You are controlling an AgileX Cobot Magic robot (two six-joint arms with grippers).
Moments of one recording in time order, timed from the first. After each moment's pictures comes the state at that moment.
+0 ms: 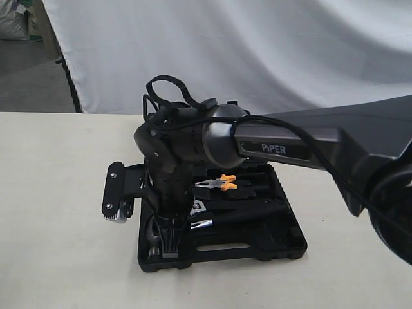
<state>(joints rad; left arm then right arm) 0.13 0.00 -0.01 0.02 0.10 -0.31 0.98 2.18 -1.66 -0.22 0.90 -0.67</state>
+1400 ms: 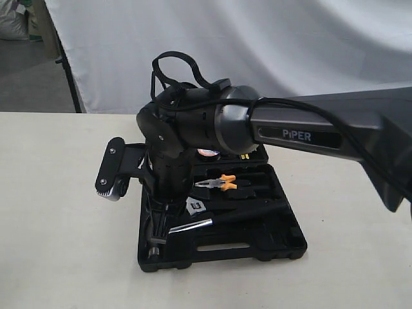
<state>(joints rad) 0.13 0.00 -0.01 0.02 0.10 -0.31 0.98 2.11 -1.65 -0.22 0.88 -0.54</state>
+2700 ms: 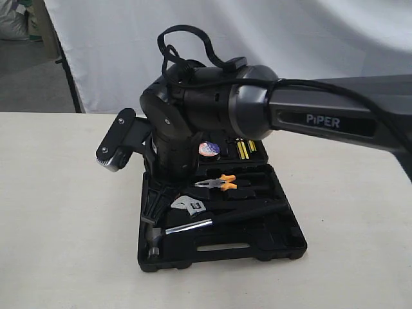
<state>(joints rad) 0.13 0.00 -0.01 0.02 0.10 -0.31 0.98 2.05 -1.65 -0.28 0.89 -0.29</state>
